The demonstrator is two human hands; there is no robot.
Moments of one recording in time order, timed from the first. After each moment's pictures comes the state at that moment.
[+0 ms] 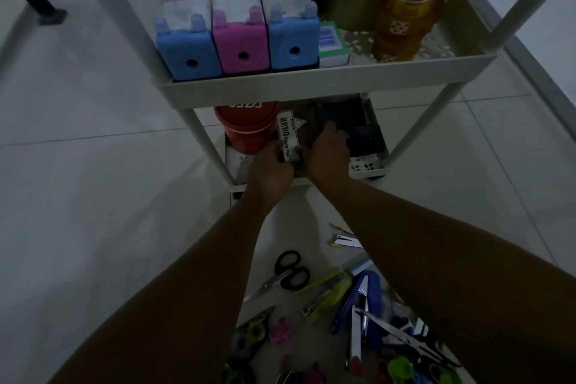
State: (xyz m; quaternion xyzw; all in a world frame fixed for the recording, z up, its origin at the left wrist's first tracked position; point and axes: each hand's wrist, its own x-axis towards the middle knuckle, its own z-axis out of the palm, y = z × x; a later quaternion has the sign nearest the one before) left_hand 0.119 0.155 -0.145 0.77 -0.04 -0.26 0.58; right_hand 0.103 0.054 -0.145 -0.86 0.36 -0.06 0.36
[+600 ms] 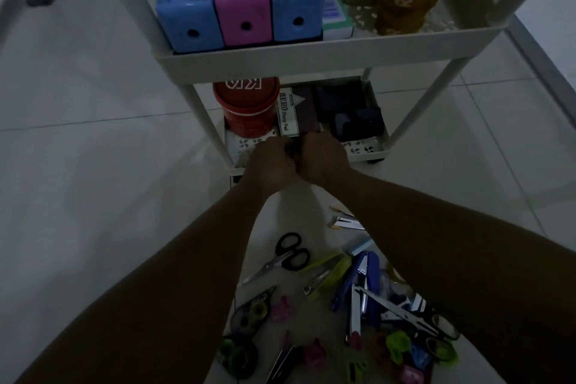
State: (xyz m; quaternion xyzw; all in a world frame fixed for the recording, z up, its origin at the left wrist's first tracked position) left_hand 0.115 0.166 -0.147 0.89 -0.20 -0.21 0.35; right_hand 0.082 0.059 -0.158 -0.96 0.18 0.04 0.20
